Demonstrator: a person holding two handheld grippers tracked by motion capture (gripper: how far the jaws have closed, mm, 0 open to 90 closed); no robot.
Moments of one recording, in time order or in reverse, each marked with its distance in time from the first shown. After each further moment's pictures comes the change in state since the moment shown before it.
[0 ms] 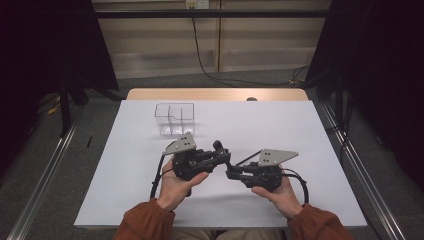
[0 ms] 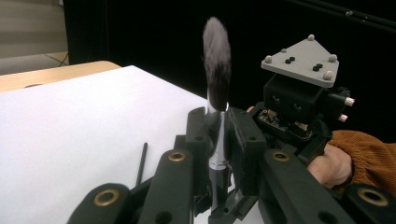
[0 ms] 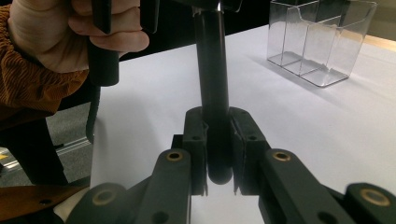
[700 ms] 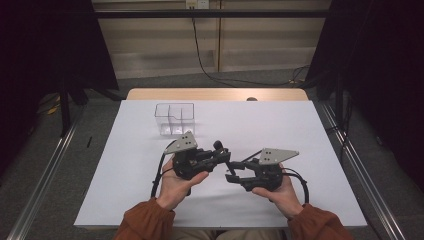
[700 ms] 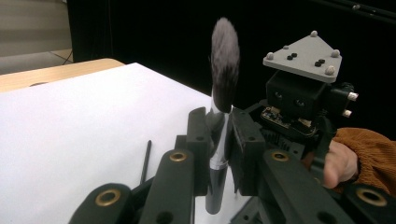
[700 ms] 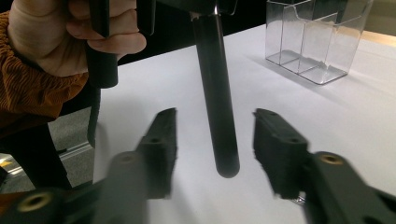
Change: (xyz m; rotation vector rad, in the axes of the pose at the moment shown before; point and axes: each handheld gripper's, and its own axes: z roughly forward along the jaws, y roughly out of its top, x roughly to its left) left arm 0.000 0.002 0.001 0.018 0.024 0.008; right arm -0.001 0.000 -0.001 -0.004 -0.003 0.033
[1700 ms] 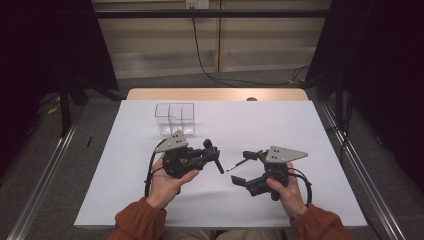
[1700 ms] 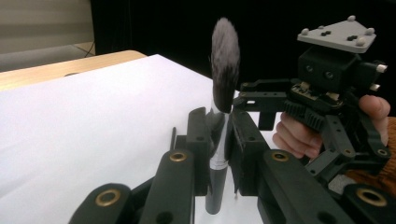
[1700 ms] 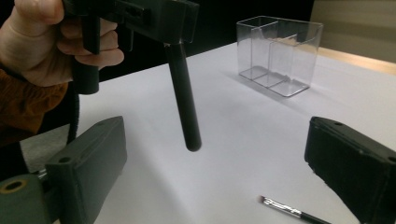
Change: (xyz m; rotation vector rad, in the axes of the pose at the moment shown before) left arm 0.012 0.000 -0.022 0.037 0.070 0.006; right arm 0.000 0.003 -0.013 -0.068 -0.104 -0.004
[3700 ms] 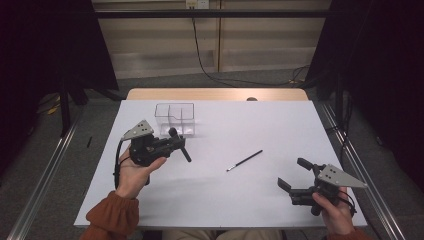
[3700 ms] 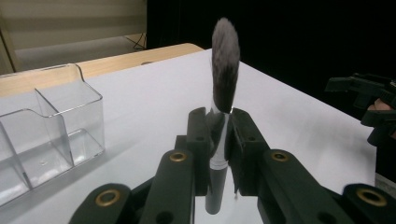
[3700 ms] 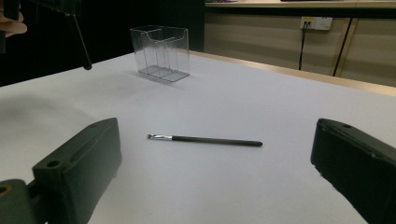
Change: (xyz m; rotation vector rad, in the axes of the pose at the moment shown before) left arm 0.053 0.007 -0.058 0.026 0.167 -0.027; right arm -0.010 -0.047 -0.108 -0.095 -0.391 0.019
